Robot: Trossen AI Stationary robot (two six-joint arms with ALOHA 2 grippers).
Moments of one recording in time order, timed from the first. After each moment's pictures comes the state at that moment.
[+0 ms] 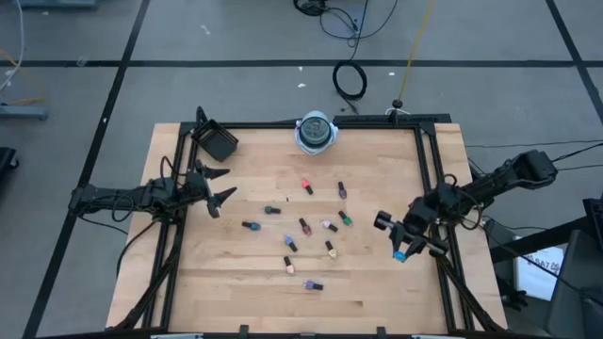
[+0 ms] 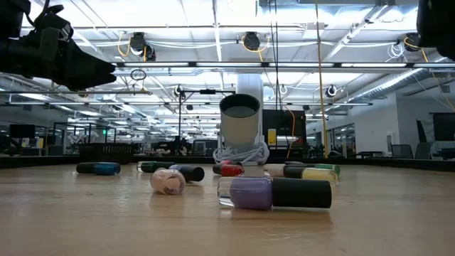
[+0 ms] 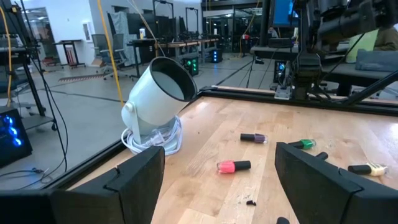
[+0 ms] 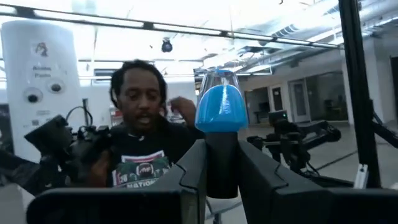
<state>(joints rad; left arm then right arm) -0.05 0.06 0.04 0.02 -0.42 0.02 0.27 1.05 0.24 1.31 -0.66 0.44</state>
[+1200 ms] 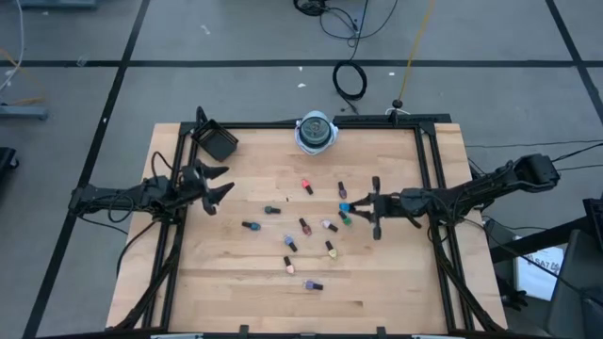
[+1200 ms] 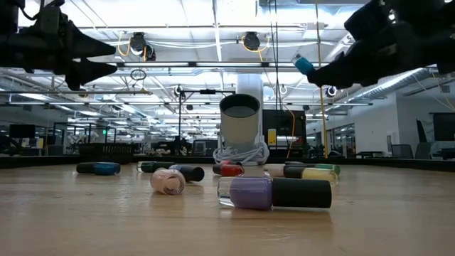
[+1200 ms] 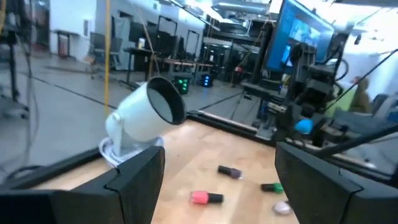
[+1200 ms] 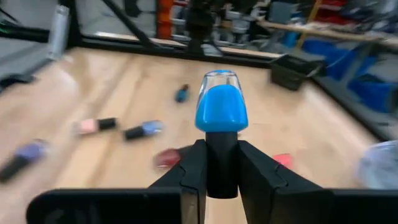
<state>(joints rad) -0.05 0.06 0.04 0.14 -0.39 -0.18 0.15 1.05 0.24 0.62 0.22 -0.09</state>
